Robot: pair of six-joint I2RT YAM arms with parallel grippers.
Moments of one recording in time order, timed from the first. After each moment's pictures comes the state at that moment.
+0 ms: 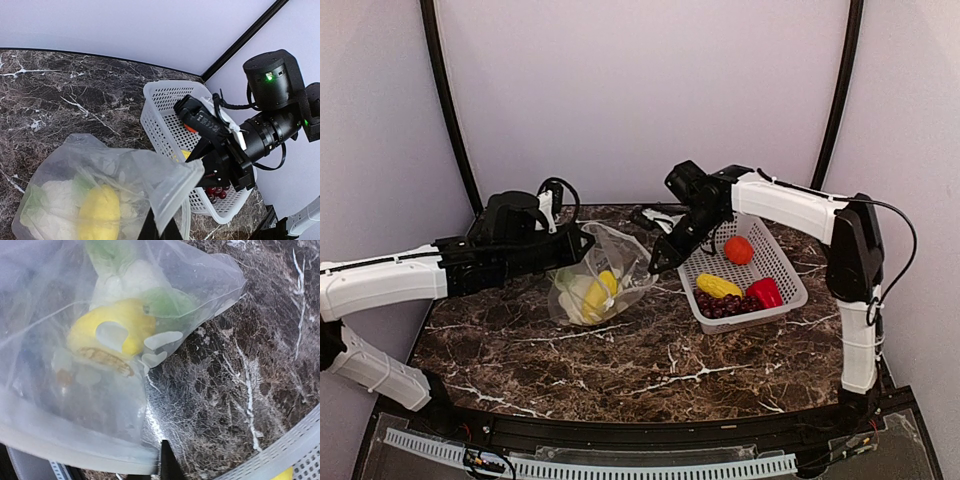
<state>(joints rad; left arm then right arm) -0.84 1.28 0.96 -0.08 -0.16 -0.69 0.72 2.07 1.90 -0.98 -0.52 -0.17</state>
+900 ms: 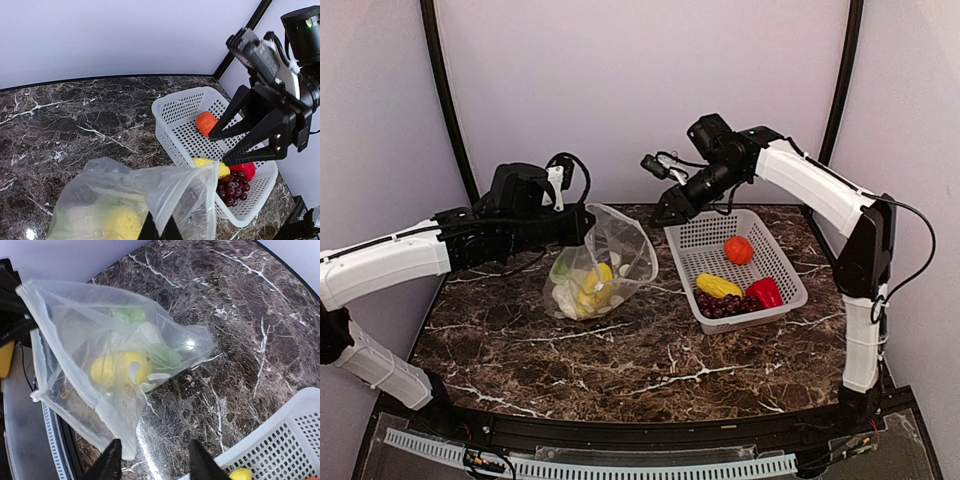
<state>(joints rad) -0.84 1.34 1.16 -0.26 -0.23 -0.49 0.64 2.06 2.16 -1.08 -0.62 -0.23</state>
